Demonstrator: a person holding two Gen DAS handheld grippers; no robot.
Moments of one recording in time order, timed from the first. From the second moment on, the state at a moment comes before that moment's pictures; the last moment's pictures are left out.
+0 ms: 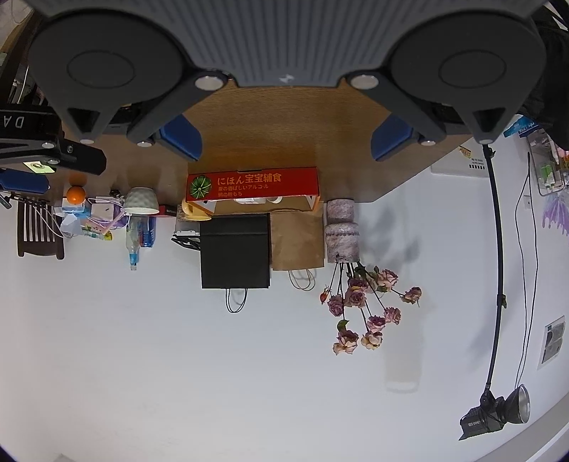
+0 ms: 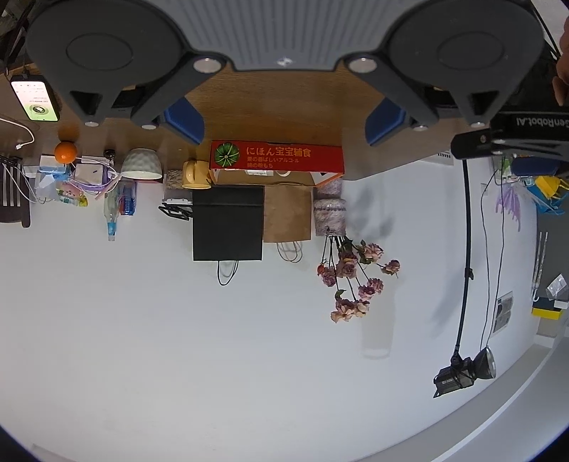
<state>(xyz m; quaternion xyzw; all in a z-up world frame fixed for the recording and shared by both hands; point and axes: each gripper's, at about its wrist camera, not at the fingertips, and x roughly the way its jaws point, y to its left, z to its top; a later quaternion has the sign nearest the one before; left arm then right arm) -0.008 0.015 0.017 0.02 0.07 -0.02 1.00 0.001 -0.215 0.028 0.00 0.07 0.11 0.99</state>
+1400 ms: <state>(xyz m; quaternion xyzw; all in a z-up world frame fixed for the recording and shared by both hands) -0.008 0.017 0.016 0.02 0.07 -0.01 1.00 0.002 -0.217 0.023 0.00 0.07 0.11 0.99</state>
